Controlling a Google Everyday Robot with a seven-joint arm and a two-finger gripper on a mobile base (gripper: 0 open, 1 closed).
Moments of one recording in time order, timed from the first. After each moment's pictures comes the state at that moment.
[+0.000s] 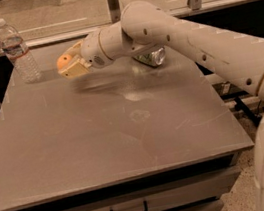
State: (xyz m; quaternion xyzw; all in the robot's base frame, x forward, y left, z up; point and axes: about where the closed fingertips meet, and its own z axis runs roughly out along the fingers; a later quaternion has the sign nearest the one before) arm 0.687 0.152 0.888 -0.57 0.60 0.25 0.49
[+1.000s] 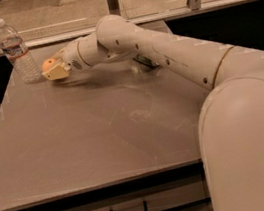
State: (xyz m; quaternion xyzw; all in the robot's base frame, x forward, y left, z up) arm 0.733 0.213 0.859 -0.52 0.64 0.28 0.49
